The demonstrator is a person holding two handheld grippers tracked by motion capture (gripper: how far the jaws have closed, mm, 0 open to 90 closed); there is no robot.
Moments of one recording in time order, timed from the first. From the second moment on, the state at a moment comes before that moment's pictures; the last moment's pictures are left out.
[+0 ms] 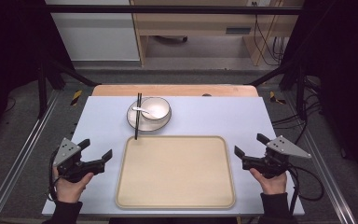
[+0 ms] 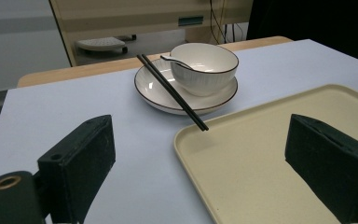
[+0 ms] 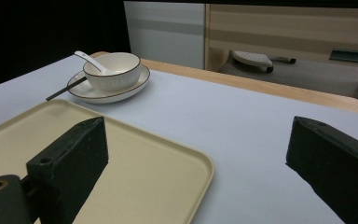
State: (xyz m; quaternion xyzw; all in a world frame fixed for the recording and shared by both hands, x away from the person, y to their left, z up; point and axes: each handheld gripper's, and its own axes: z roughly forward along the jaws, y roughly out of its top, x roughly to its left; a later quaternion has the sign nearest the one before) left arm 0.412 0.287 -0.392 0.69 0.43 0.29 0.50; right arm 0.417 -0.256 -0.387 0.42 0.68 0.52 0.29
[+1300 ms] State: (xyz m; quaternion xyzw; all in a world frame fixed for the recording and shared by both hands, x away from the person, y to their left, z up) left arm 0.452 0.257 -0.372 0.73 0.41 0.28 0.47; right arm 0.418 -0.244 -0.391 0.42 0.70 0.50 0.29
